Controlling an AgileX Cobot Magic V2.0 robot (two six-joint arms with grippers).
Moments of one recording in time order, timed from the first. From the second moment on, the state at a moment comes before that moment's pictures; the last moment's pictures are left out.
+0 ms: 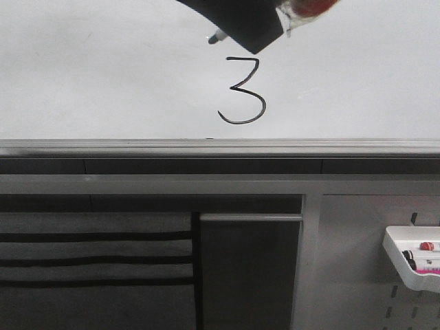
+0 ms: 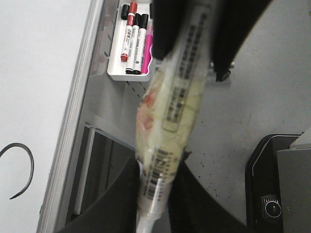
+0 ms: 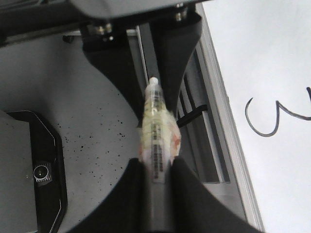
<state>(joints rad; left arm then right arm) -0.85 1.41 -1.24 -0.38 0.76 0.94 0.53 1.08 -1.16 0.39 1.02 -1.05</state>
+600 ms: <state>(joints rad) -0.68 1.41 -1.22 -0.34 0.76 0.81 0.42 1.04 -1.16 0.38 1.01 -0.95</state>
